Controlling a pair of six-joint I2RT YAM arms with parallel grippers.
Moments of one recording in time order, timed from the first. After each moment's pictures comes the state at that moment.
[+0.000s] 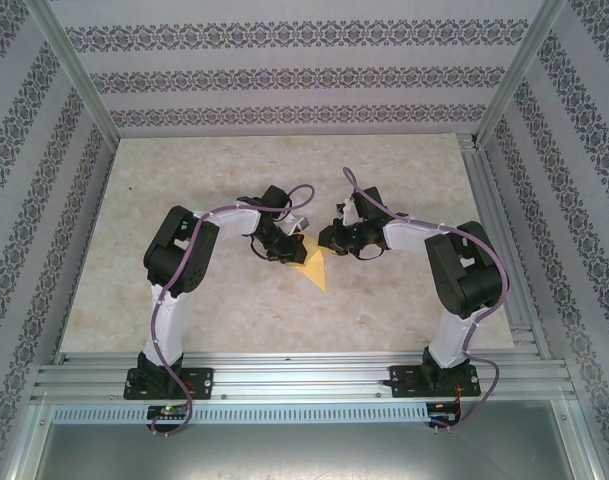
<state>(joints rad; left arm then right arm) -0.52 2.14 1.41 -0.63 0.72 -0.29 0.39 1.82 0.99 -0.14 -0.68 0.66</state>
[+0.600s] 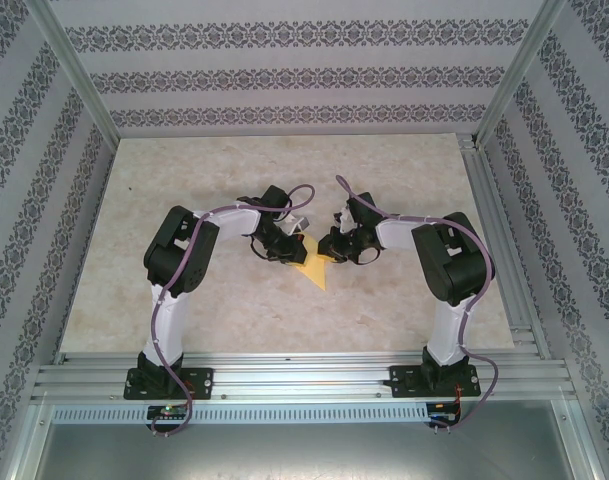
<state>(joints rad) -0.52 2.14 1.41 -0.63 0.72 -0.29 0.39 1.92 1.02 -0.19 -0.66 0.63</state>
